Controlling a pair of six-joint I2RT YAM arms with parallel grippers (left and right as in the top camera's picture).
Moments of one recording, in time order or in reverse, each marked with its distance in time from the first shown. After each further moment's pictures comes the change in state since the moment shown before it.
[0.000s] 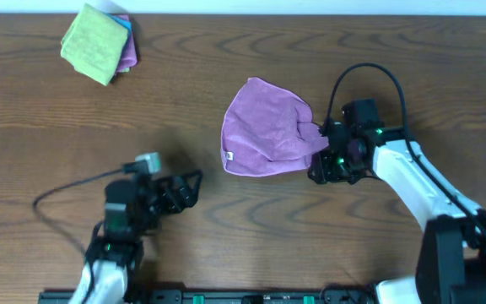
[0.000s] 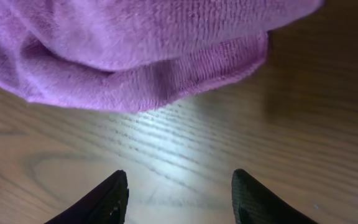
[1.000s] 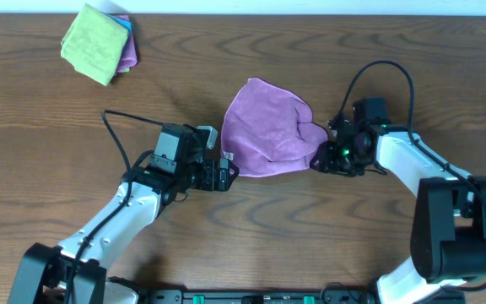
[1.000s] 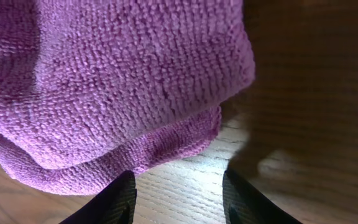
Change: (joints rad) left arm -0.220 0.486 0.486 -0.397 -0.001 0.285; right arm -0.099 0.157 0.000 0.172 -0.117 0.109
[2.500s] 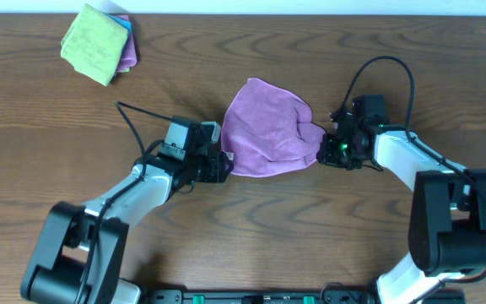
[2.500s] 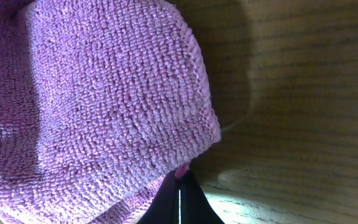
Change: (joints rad) left arm 0.000 0.198 0.074 0.041 -0.013 -0.030; right arm -0.001 0.036 0.001 0.131 0.024 0.067
